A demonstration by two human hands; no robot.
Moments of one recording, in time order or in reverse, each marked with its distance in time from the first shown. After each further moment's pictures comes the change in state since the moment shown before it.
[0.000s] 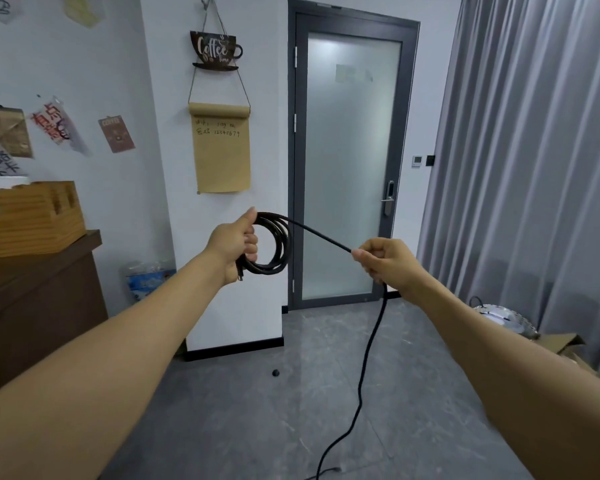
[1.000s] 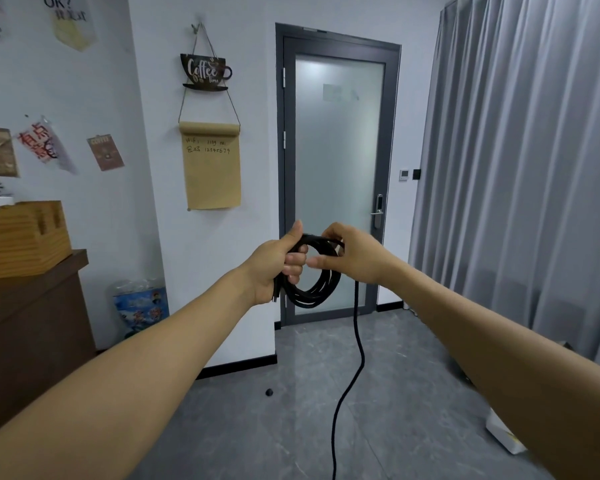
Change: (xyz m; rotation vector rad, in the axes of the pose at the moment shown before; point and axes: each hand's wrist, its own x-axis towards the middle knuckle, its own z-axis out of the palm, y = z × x) left_hand -0.020 -0.001 0.056 0.118 -0.430 -0.089; right_hand 0.005 -0.062 0.011 -0.466 -0.080 -0.255
